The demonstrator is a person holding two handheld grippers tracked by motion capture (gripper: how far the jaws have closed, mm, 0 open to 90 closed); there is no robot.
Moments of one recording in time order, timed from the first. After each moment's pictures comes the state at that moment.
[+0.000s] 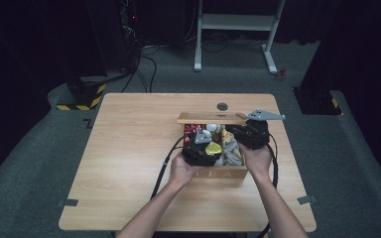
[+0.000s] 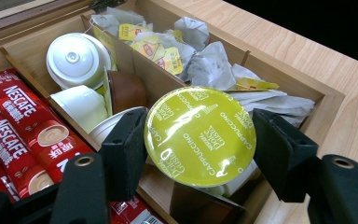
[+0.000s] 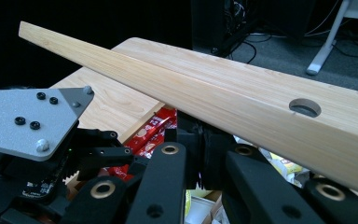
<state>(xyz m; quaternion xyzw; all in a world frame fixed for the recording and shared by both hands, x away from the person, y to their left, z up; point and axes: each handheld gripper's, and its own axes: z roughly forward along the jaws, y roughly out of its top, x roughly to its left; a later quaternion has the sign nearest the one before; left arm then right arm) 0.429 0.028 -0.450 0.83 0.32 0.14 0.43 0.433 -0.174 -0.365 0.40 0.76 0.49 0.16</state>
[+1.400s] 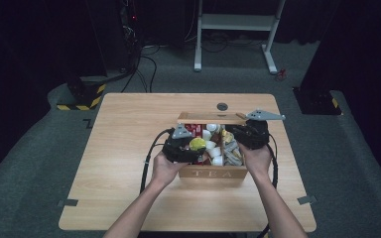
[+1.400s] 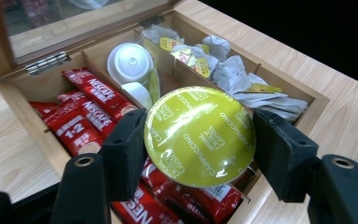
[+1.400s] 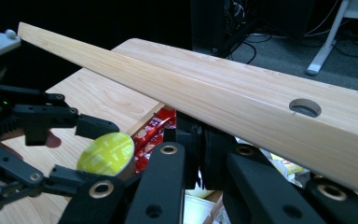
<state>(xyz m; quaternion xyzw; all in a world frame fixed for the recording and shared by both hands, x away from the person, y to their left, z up) 0.417 0.085 -0.418 0.81 0.36 0.14 0.45 0.433 -0.174 -0.366 0.40 0.76 0.49 0.16</state>
